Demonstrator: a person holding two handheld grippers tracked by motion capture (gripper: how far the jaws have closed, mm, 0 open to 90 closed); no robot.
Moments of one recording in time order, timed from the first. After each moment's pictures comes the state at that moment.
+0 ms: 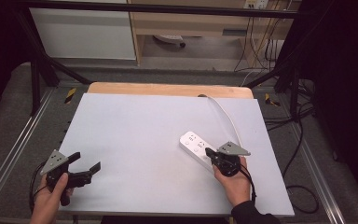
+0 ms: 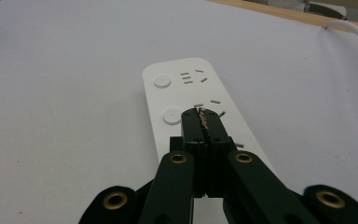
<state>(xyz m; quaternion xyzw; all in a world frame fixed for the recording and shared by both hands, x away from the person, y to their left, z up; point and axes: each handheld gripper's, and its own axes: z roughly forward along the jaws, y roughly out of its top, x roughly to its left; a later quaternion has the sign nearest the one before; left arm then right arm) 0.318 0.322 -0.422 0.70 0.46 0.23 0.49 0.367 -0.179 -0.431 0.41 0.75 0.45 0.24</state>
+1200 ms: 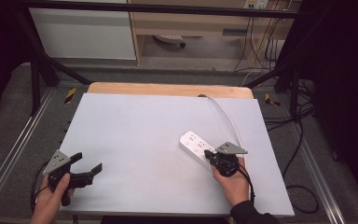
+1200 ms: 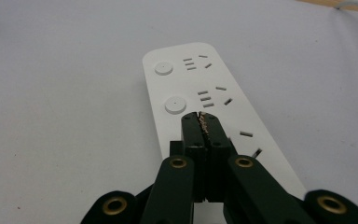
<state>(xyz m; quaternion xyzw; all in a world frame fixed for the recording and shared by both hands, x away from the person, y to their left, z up) 0.319 0.319 -0.423 0.71 0.45 0.23 0.49 0.370 -0.176 -0.437 0.43 0.76 0.43 0.22</state>
